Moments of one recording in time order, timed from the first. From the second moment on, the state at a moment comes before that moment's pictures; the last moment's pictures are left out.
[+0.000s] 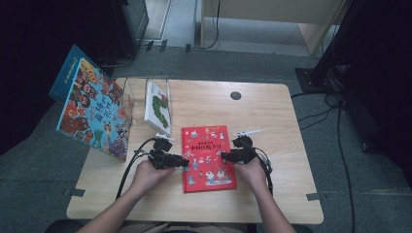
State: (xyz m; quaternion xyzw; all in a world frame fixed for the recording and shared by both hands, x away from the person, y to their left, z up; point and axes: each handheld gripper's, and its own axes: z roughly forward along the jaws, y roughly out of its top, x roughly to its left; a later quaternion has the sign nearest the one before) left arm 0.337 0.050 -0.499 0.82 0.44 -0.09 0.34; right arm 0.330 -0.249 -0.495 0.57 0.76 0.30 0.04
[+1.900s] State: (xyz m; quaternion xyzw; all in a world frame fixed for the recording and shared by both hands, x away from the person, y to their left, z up) left arm 0.336 0.047 -0.500 0.82 0.44 -0.08 0.35; right arm 0.348 -0.256 -0.488 0.64 0.72 0.27 -0.05
